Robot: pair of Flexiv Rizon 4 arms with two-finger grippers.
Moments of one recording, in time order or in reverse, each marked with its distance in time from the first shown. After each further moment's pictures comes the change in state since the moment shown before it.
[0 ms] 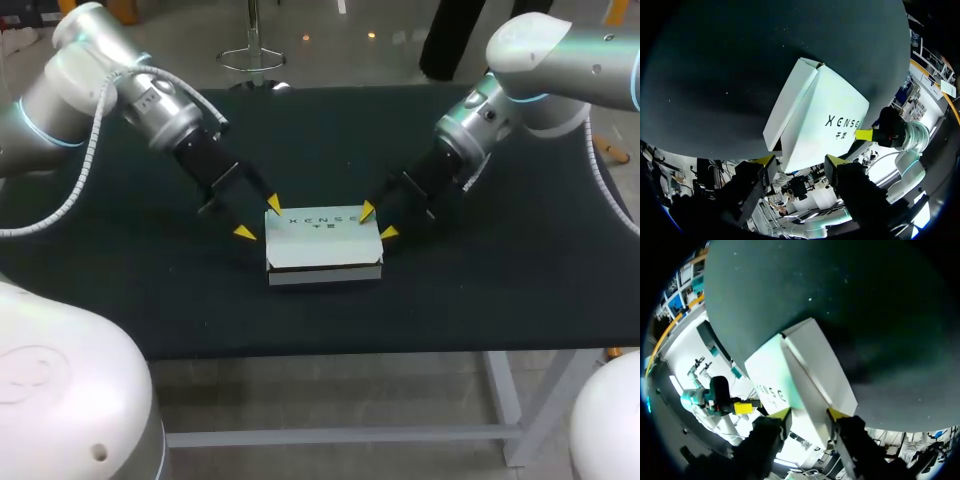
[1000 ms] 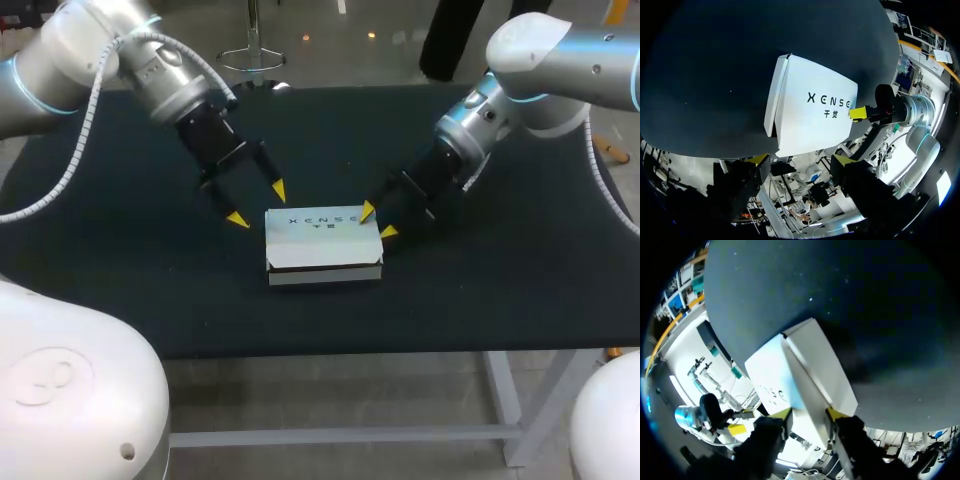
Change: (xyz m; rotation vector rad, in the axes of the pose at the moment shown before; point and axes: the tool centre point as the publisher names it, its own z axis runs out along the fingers) left arm 0.013 0.034 -0.019 0.086 -0.111 0.172; right arm 0.000 0.000 0.000 0.000 0.001 -0.001
